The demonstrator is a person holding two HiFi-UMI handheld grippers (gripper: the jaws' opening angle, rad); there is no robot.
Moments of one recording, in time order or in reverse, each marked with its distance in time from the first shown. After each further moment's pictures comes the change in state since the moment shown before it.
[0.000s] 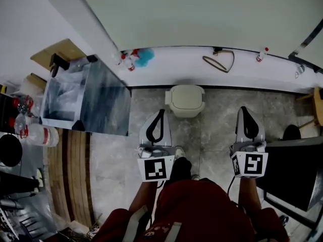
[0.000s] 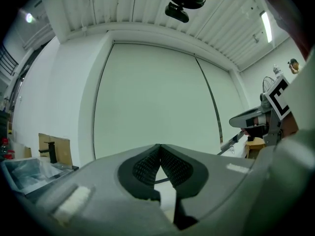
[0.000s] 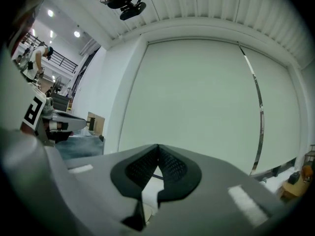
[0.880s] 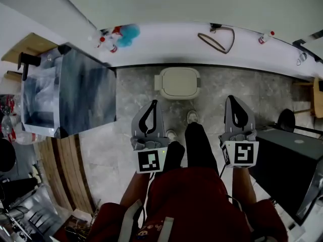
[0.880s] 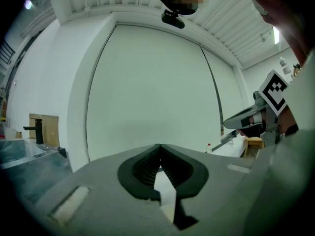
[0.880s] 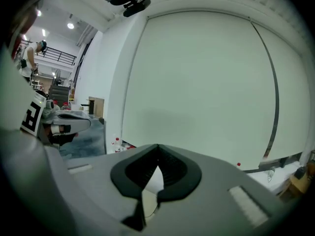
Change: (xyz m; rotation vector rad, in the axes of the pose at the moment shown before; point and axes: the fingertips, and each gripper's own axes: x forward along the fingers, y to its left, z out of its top) left arm 0.100 0.027 -0.113 -0.046 0.113 -0.031; right arm 0.123 0.016 -0.100 0.015 0.204 0.086
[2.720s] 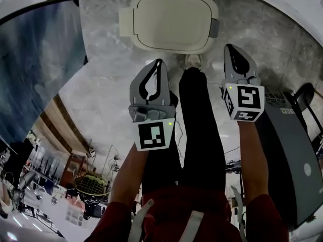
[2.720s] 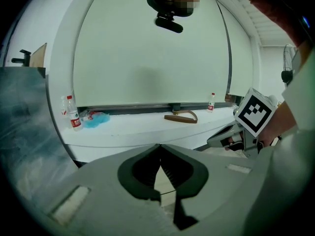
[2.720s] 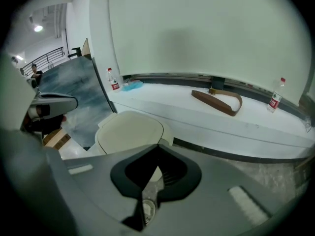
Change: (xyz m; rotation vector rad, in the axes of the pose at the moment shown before) left arm 0.124 -0.074 -0.377 -0.075 0.487 0.005; right arm 0.195 0.004 -0.448 0.167 0.585 0.250
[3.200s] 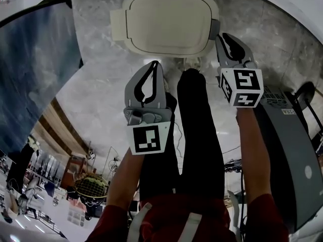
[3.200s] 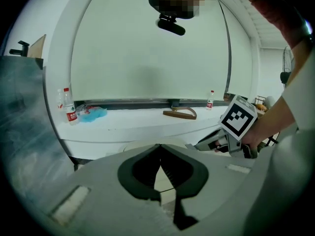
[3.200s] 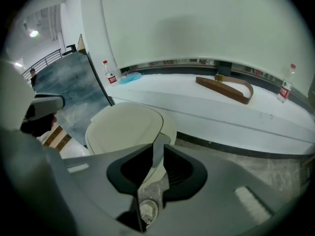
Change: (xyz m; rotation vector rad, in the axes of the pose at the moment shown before) left arm 0.018 0.003 -0.021 -0.015 0.017 -0.026; right arm 0.057 -0.006 -0.019 0.032 0.069 0.043
